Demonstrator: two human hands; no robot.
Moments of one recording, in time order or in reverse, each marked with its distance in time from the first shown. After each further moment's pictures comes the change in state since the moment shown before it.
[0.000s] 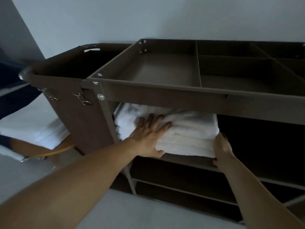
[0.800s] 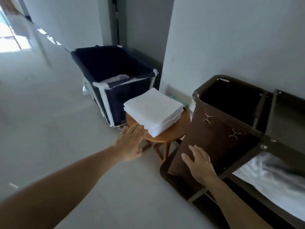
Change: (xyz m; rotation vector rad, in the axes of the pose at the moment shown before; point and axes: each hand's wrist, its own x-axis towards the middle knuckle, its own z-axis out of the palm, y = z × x) left_hand -0.468 -0.304 -0.003 -0.131 0.006 -0.597; right_hand -0.388 -0.036 0.323 -1.066 -0.668 -0.779
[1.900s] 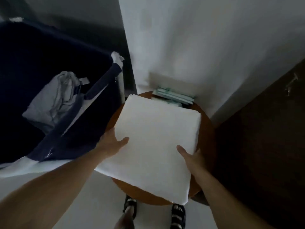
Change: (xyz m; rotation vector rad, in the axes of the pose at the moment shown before) left_hand 0.518 -0.293 0.211 -0.666 -0.404 -0.287; right_hand 0.514 -0.067 0.108 0.869 0.146 0.893
